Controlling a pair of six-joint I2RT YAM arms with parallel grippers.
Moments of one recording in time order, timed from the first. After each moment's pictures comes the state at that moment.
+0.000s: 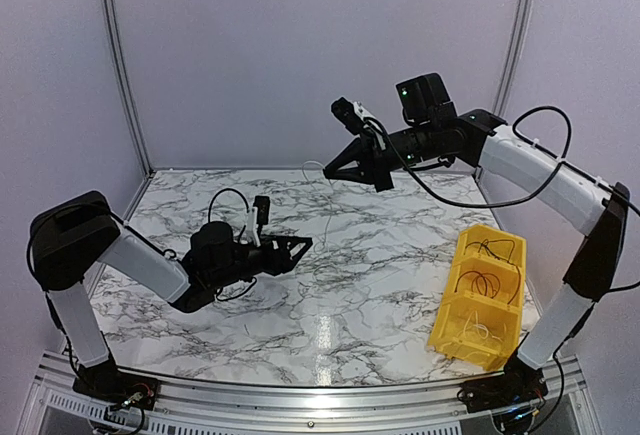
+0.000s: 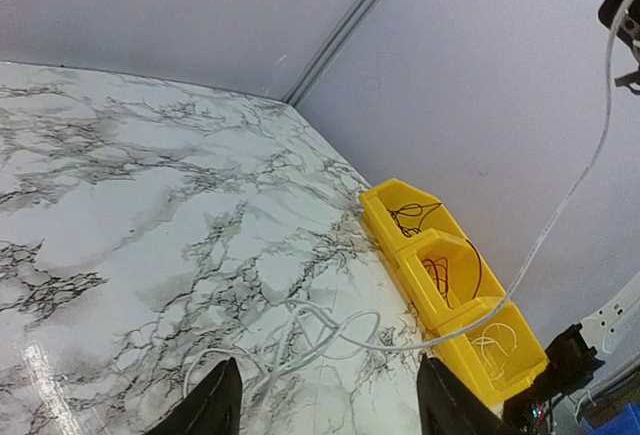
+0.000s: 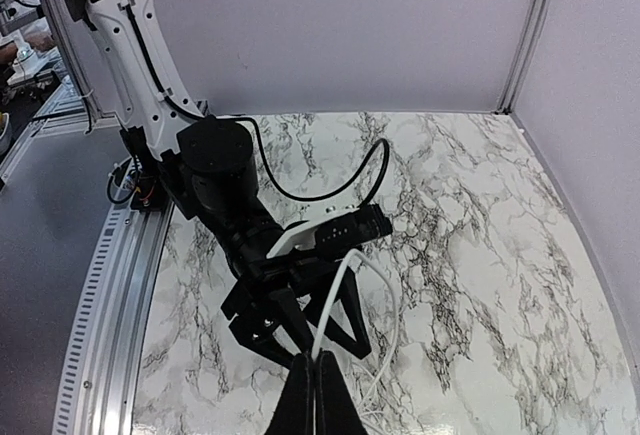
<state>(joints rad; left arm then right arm) -0.85 1.81 0.65 1.08 0.12 -0.63 0.66 1.66 1.69 -0.61 -0.81 -0.43</state>
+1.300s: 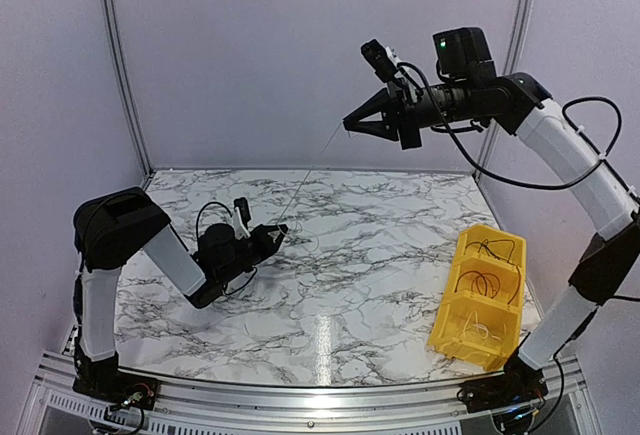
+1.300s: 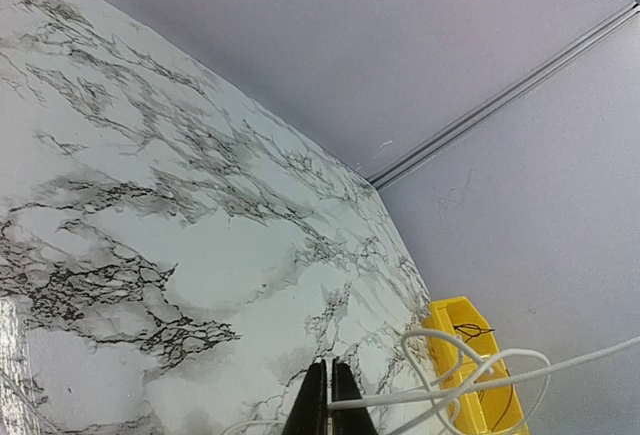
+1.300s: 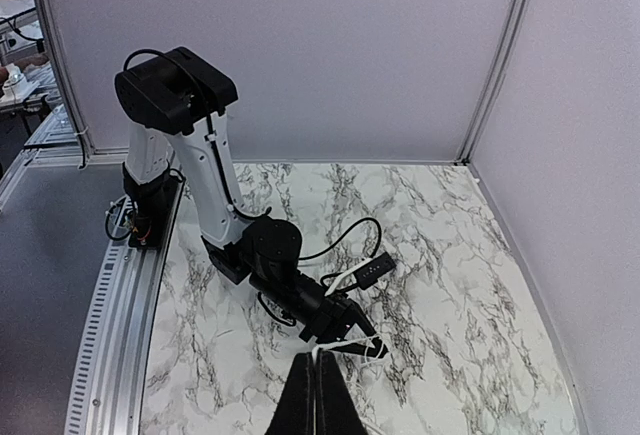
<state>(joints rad) -0.72 2.10 0.75 1.28 -0.02 -0.92 0.63 1.61 1.96 -0.79 -0.80 -0.42</state>
